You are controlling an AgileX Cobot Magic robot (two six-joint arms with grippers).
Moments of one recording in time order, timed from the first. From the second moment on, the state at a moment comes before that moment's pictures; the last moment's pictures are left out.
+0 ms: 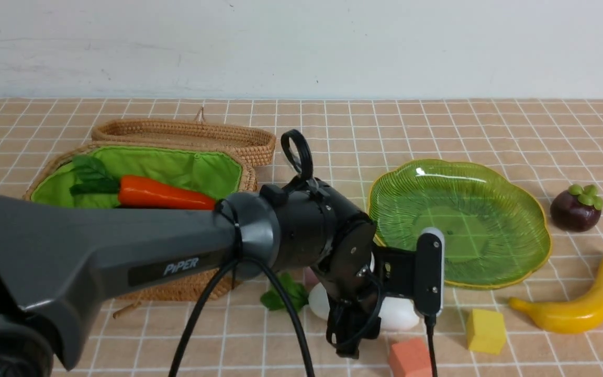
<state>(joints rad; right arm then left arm) 0.22 0.37 -0.86 0.55 1.22 -0.33 -0.81 2.04 -1.44 0.06 0.56 0.91</state>
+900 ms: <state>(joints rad) 0.22 0.37 -0.86 0.55 1.14 -0.33 -0.40 1.70 -1.42 0.46 0.78 0.45</state>
